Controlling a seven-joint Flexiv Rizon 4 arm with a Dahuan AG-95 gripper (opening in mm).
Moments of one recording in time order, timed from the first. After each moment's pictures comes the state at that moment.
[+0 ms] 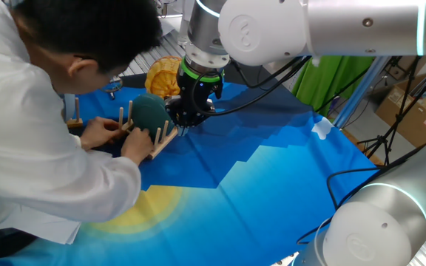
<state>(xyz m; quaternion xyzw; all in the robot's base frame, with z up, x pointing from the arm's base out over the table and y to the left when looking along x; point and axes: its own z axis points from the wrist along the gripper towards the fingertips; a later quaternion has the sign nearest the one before) 0.437 0.089 0.203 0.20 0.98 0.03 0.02</state>
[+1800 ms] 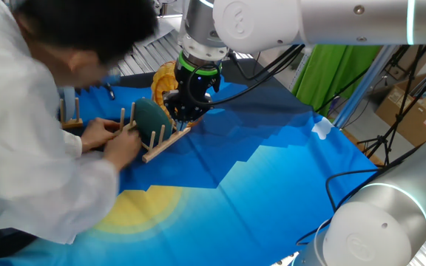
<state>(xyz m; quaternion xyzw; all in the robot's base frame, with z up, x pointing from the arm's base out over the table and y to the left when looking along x) 0.449 0.088 0.209 0.19 0.98 0.03 0.01</state>
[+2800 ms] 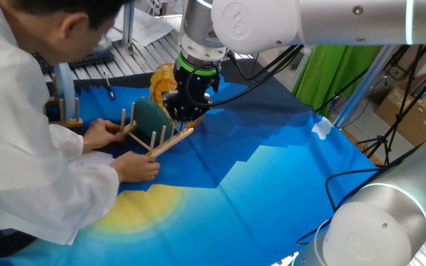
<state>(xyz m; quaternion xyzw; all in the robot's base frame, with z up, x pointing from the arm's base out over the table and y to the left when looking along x) 0.449 0.089 0.208 0.20 0.98 0.02 0.01</state>
